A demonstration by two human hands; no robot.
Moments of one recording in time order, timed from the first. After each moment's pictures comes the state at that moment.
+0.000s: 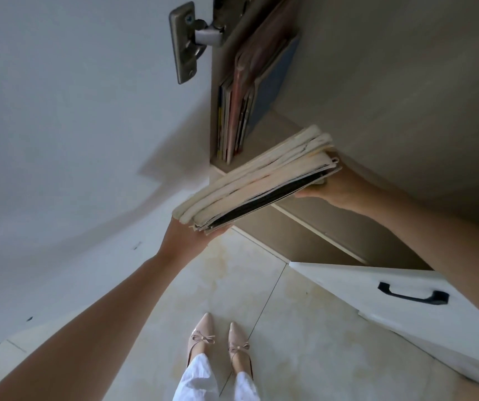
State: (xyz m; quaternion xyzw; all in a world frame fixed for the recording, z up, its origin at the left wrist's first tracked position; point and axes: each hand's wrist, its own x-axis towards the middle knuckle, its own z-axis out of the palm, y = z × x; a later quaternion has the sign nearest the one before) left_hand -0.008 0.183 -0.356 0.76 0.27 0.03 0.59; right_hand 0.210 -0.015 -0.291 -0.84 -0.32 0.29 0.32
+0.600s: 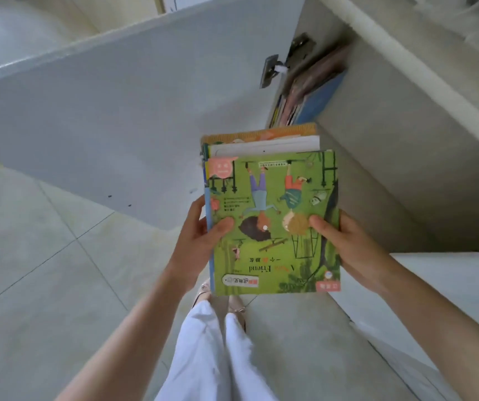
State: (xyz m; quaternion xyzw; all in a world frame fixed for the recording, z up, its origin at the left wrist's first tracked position) left_hand -0.152 0.097 -0.187 0.48 0.38 0.12 0.78; right_hand 0.035 -0.076 -0.147 -0.70 -0.10 0.49 0.50
